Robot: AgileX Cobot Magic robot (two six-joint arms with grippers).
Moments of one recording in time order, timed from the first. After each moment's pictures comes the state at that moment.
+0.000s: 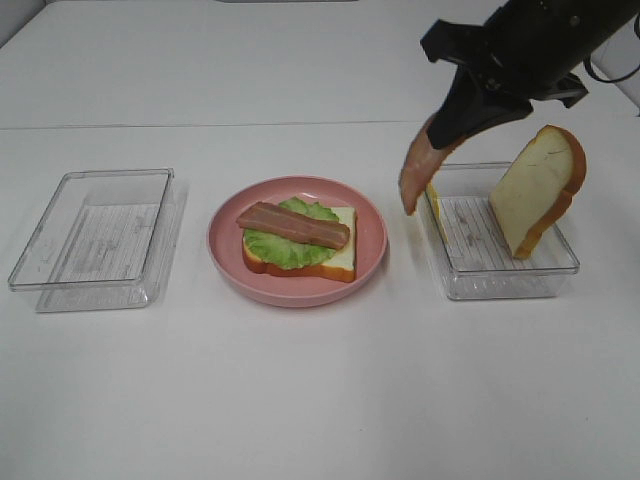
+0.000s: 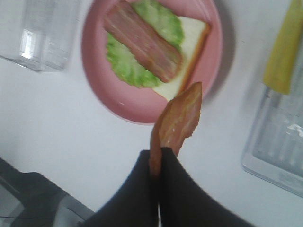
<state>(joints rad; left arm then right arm) 0.03 0.00 -0.52 0.01 1.08 0.08 0.23 1.71 -1.36 0.52 0.99 -0.24</state>
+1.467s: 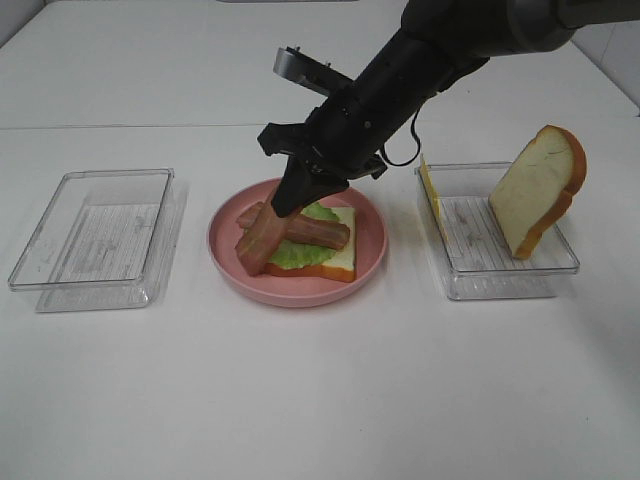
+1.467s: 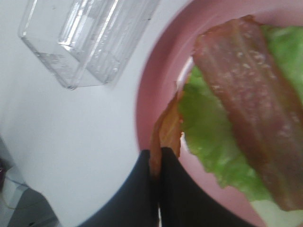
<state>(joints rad) 0.03 0.00 -0.52 0.01 1.08 0.08 0.43 2.20 -1.64 0.70 0.91 -0.43</state>
